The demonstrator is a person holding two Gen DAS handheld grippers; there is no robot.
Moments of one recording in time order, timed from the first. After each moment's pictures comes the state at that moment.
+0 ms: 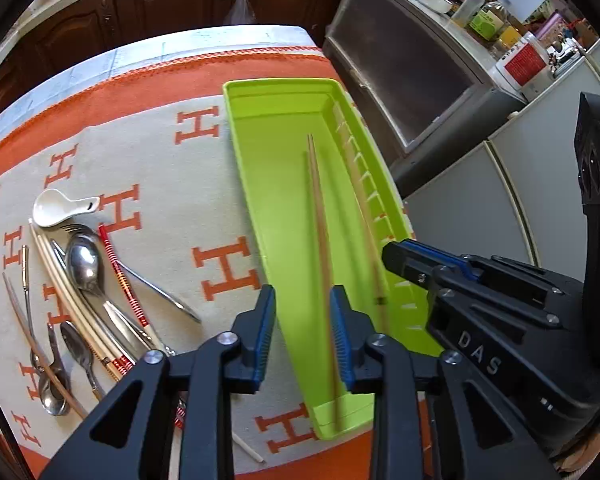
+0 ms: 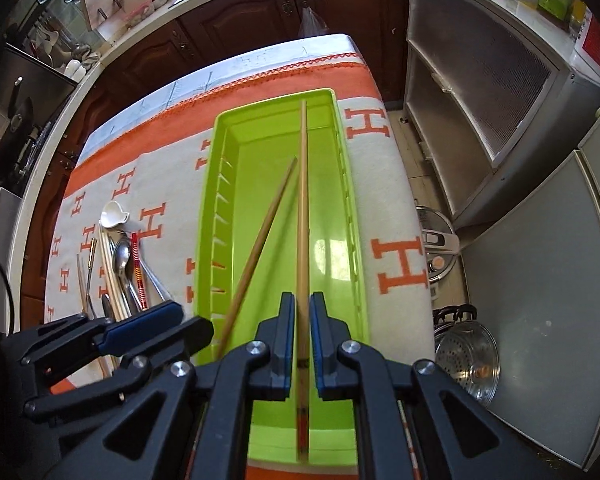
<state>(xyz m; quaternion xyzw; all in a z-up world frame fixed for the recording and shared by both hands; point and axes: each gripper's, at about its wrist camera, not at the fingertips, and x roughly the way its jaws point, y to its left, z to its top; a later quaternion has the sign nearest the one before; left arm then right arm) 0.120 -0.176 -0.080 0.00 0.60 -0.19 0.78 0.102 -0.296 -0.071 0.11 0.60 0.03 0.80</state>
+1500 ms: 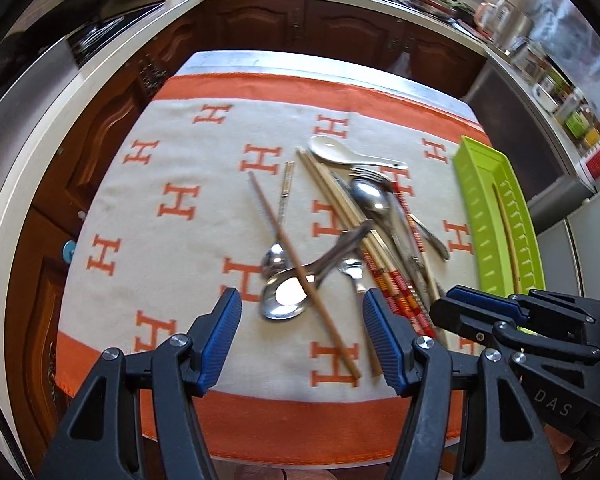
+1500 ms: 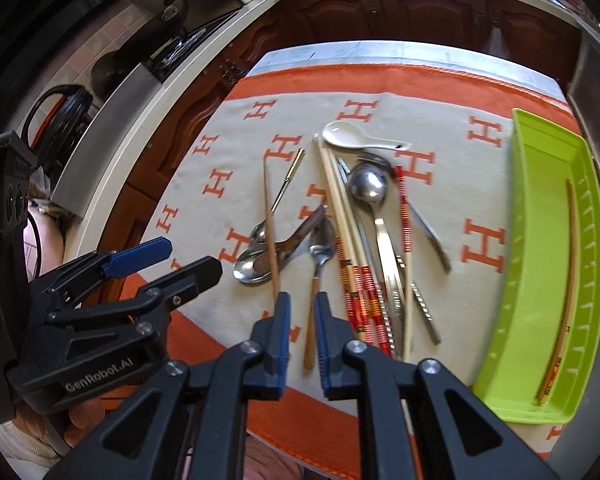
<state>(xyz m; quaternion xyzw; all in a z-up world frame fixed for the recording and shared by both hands) 0.021 0.071 -0.042 -0.07 0.55 0.01 0.83 0.049 -0.095 -0.039 0.04 0.58 0.27 0.77</state>
